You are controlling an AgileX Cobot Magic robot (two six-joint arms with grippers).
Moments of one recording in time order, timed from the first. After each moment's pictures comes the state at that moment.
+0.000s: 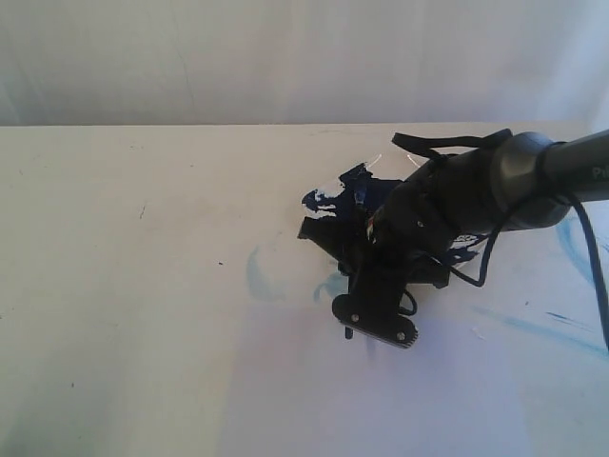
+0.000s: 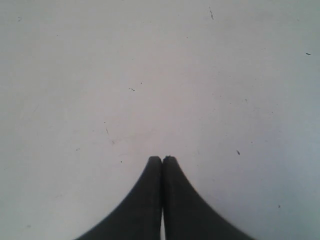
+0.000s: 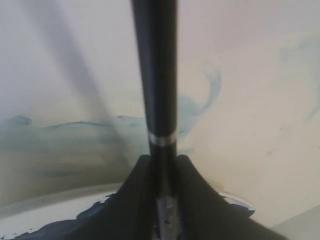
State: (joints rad) left arm -0.05 0.05 0.02 -0.02 0.47 -0.02; right arm 0.70 1.90 -1.07 -0.27 0.28 -2.12
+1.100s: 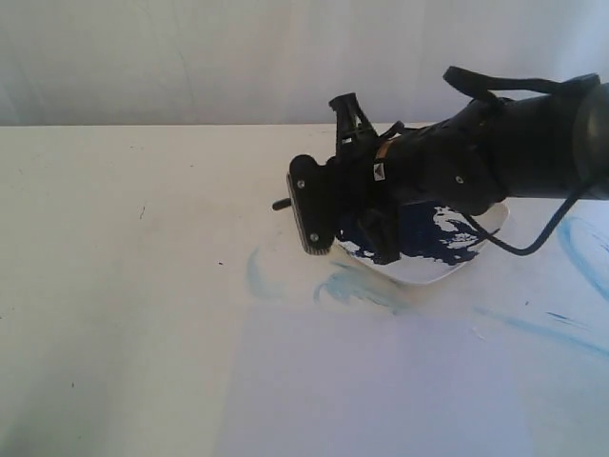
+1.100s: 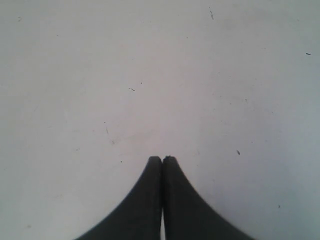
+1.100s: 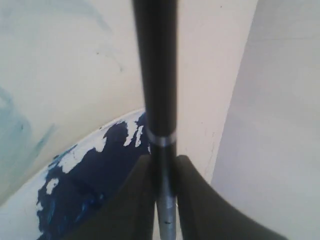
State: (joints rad) left arm -0.05 0.05 0.02 -0.02 0.47 -0.02; right arm 0.70 1.72 -1.07 -0.25 0.12 -1.24
